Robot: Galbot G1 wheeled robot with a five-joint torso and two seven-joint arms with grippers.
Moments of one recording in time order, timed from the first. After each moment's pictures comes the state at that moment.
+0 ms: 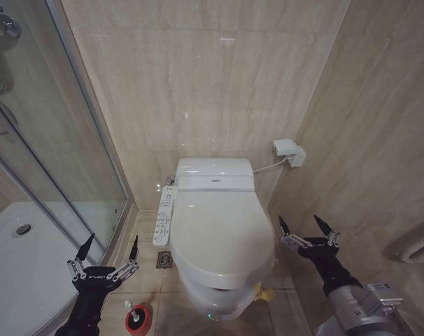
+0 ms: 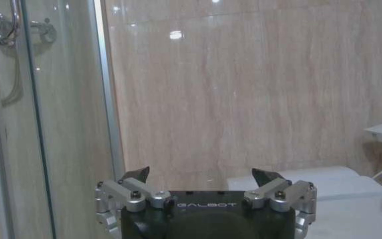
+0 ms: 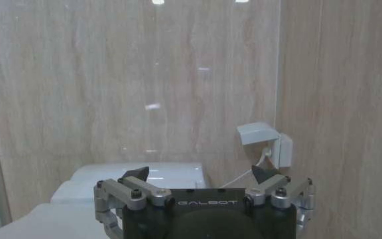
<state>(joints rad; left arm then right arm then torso) 1.97 -1.39 -0.64 -2.50 -0.07 -0.13 -0.07 -1.75 1.37 0.73 2.50 0.33 -0.23 0.04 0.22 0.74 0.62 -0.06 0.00</state>
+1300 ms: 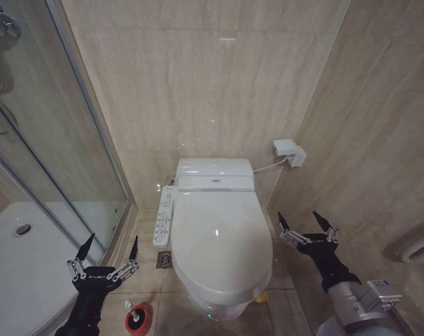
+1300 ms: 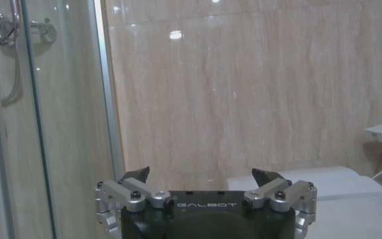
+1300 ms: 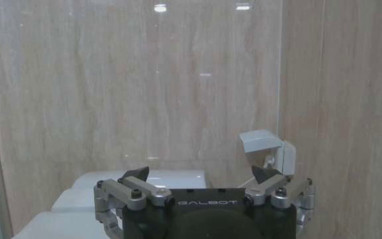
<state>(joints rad) 1.97 -1.39 -0.64 -2.50 -0.07 -0.13 -0.07 -1.73 1.36 0.72 2.50 0.33 -0.22 0.04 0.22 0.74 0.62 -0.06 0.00</state>
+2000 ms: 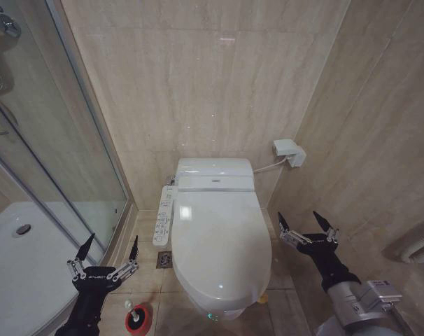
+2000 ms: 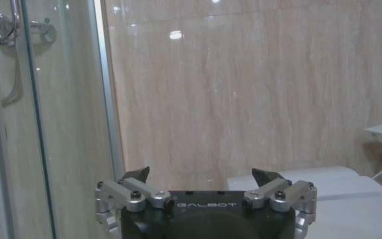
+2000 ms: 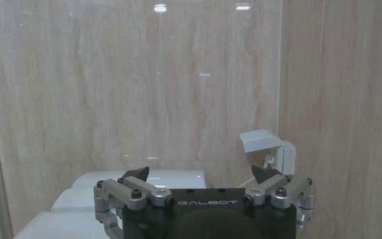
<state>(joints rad) 1.97 -1.39 -0.64 -2.50 -0.07 -0.13 -0.07 -1.73 1.36 0.72 2.50 0.33 -0.22 0.04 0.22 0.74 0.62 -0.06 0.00</state>
